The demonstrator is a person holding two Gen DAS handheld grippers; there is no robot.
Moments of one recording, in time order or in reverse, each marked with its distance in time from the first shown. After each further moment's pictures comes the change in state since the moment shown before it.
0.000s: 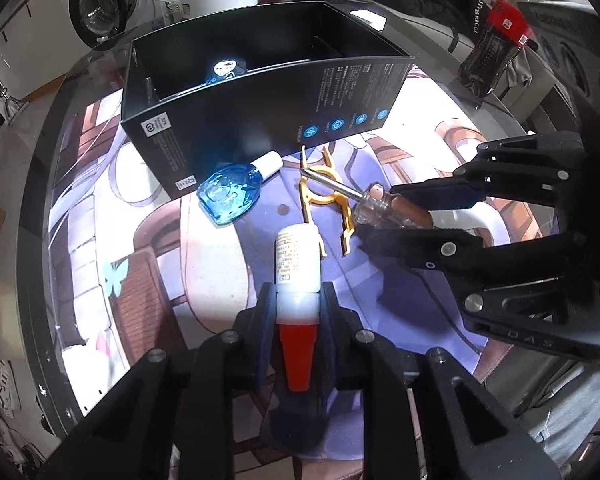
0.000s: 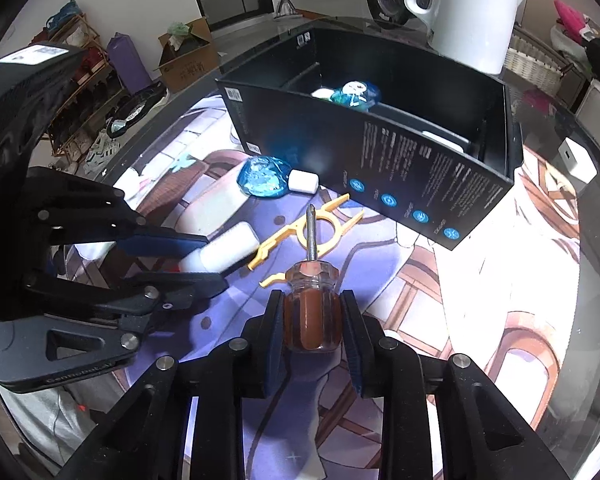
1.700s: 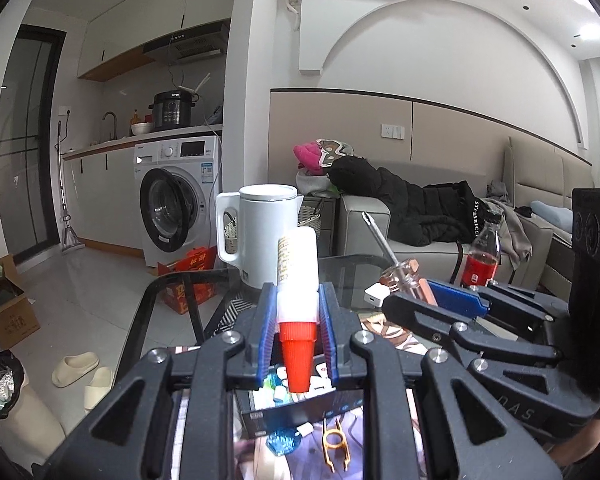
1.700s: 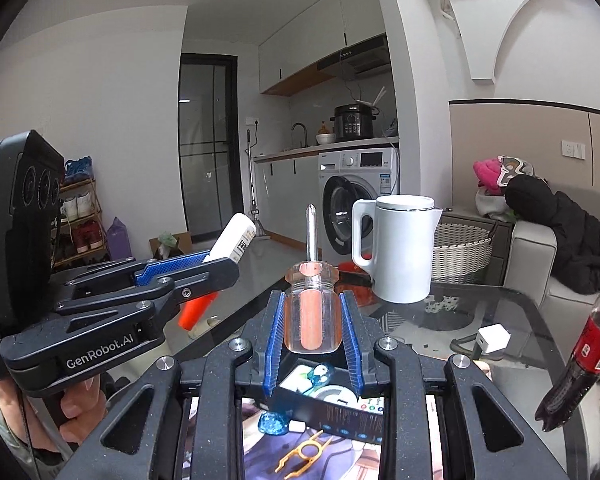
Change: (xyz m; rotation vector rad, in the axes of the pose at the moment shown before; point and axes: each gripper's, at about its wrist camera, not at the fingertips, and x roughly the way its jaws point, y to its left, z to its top) left arm -0.161 0.009 0.019 -0.022 -0.896 0.125; right arm -0.165 0.024 0.004 0.069 -0.863 -0.141
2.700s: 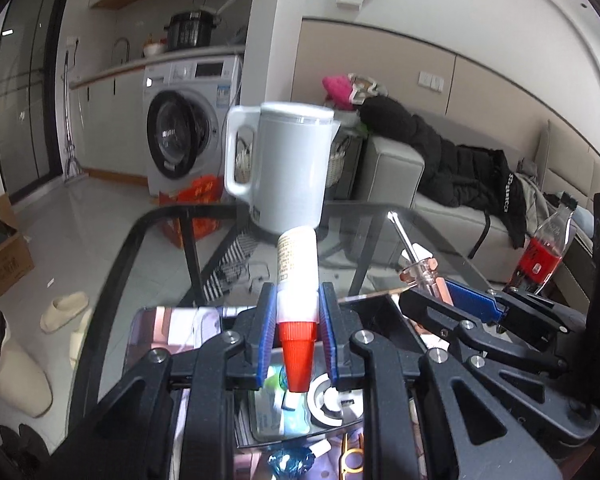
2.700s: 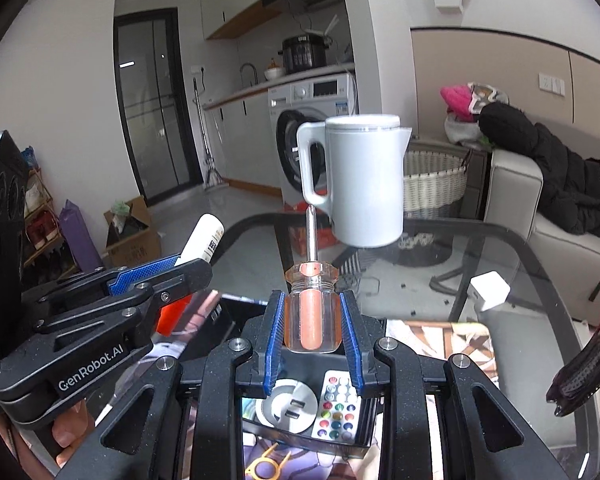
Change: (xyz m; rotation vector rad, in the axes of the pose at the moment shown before) left arm 0.117 0.024 -0.022 -0.128 0.287 0.045; right arm 0.119 -0.057 -0.011 0.121 0.274 -0.124
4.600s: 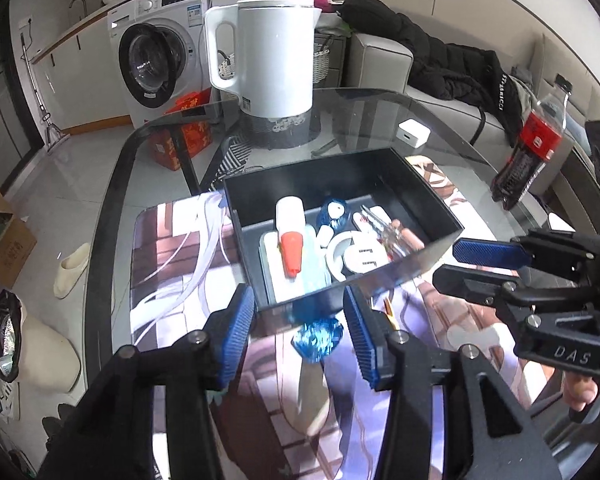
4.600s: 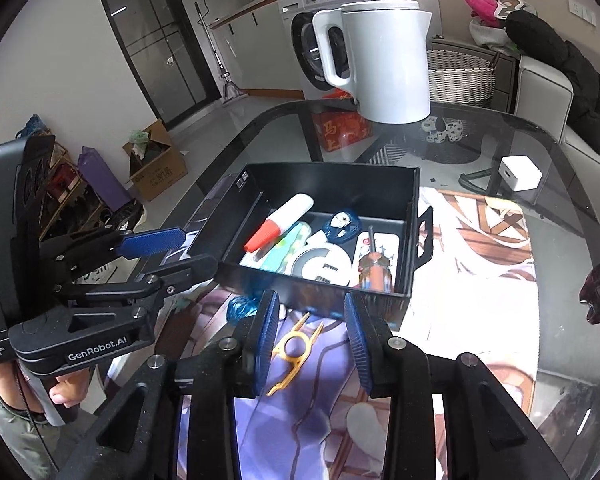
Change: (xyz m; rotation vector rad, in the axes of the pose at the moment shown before) left arm -0.007 0.004 -0.047 0.133 0.341 -0.014; right arm 0.001 0.000 -0.057 0.049 0.361 0.122
